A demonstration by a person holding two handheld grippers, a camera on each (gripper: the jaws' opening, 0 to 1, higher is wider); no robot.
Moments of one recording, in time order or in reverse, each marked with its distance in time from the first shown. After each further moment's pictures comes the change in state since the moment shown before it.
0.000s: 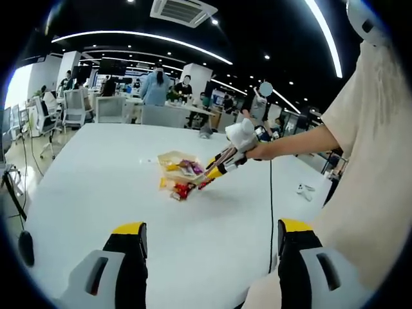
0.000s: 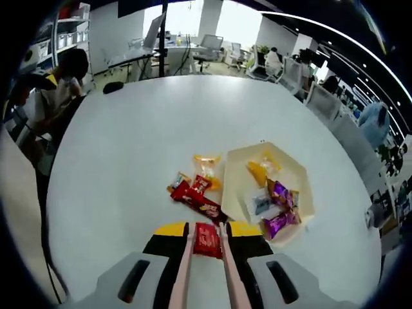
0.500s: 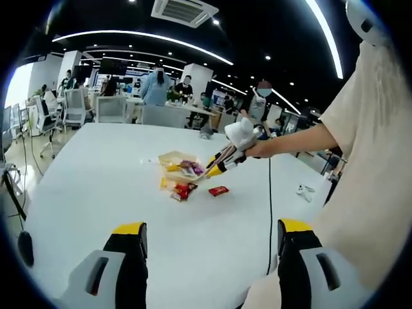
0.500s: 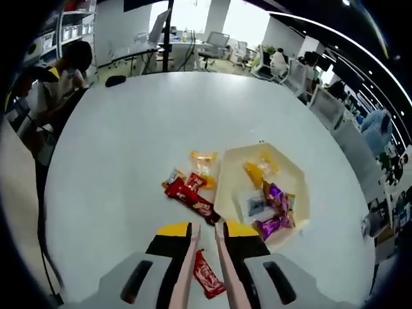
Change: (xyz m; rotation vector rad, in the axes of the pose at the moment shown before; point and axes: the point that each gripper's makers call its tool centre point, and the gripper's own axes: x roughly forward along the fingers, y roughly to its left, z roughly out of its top) left arm 0.002 0.002 0.001 -0.005 0.004 -0.007; right arm 0.000 -0.007 -0.008 -0.074 0.049 0.016
